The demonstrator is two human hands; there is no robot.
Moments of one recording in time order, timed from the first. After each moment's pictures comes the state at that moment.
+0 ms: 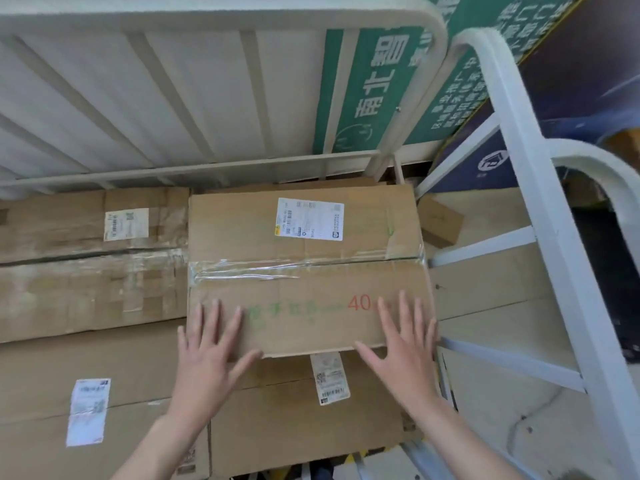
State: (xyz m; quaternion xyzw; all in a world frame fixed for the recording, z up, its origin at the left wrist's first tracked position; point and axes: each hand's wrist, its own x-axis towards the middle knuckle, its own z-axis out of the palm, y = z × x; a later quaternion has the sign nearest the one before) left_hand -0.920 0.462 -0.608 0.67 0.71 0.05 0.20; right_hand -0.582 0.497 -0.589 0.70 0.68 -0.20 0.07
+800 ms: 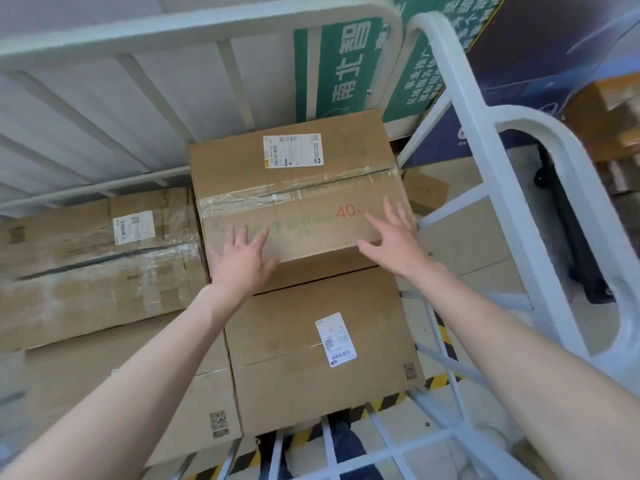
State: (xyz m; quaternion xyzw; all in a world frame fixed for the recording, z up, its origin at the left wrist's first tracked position) left_hand -0.878 0.602 -0.517 0.68 0.67 -0.14 0.26; right_hand -0.582 0.619 -0.534 0.69 0.66 -0.31 0.04
